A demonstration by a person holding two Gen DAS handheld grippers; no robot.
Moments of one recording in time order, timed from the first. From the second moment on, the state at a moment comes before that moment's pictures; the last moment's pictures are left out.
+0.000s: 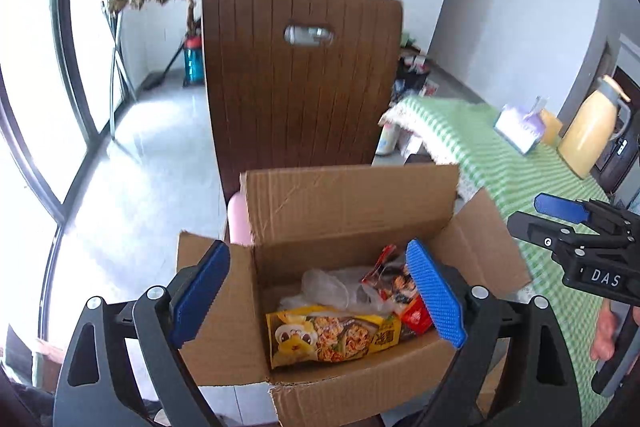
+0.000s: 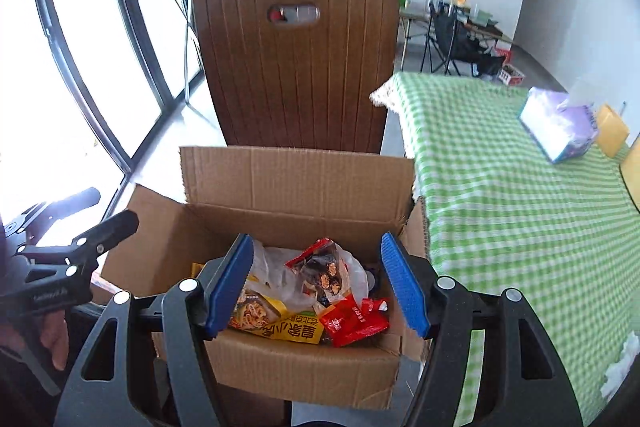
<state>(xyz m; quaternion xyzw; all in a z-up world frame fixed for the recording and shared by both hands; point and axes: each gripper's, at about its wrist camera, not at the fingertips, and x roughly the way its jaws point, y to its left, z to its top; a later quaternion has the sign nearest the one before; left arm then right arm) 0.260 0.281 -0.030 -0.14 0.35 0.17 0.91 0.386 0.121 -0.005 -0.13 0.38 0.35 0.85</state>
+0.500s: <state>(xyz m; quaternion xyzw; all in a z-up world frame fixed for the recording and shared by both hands) 0.200 0.176 0.035 -0.06 0.18 0.17 0.97 0.286 -0.060 0.043 0.02 0.17 0.23 0.96</state>
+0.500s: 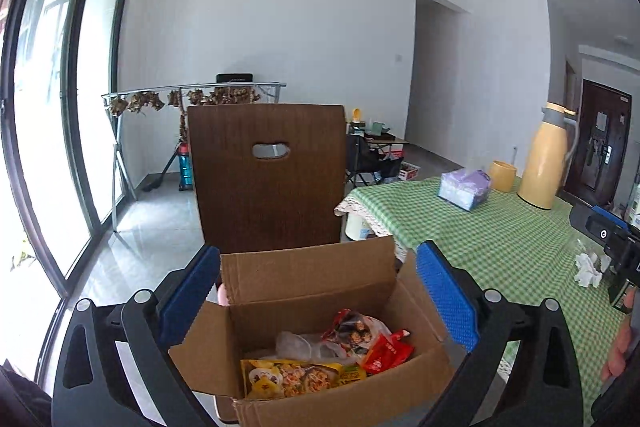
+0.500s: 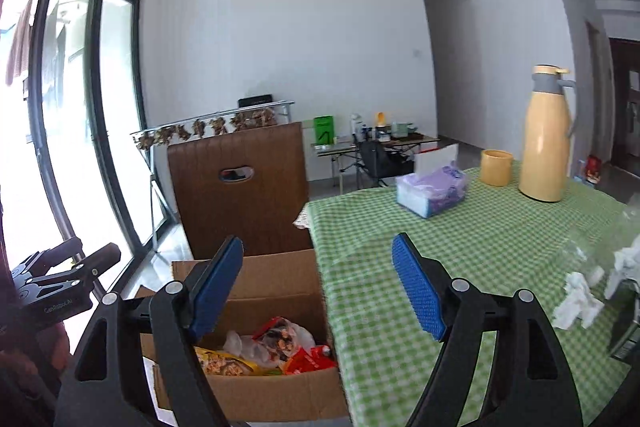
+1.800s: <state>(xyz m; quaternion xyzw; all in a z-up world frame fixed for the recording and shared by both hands) 0.458 -0.238 -0.064 0.06 0.41 -0.23 0.88 0.303 -0.396 0.037 0.09 0.27 -0.02 0.96</state>
